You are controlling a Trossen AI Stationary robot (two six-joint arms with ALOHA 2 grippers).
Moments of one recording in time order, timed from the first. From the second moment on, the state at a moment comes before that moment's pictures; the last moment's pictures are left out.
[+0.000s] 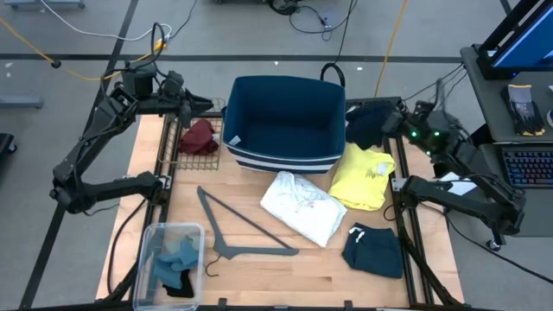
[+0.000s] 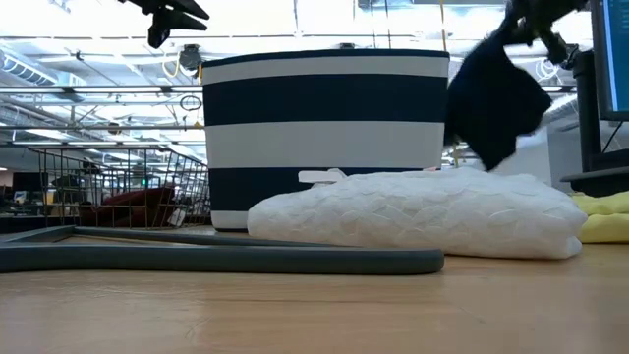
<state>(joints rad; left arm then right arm) 0.93 0.97 1.24 -0.68 0.61 -0.15 -0.64 0.53 0.84 -0.49 0.31 0.73</state>
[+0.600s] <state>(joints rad) 0.60 1.00 1.24 -0.30 0.59 -0.57 -0.64 0.53 0.90 0.03 -0.18 0.59</state>
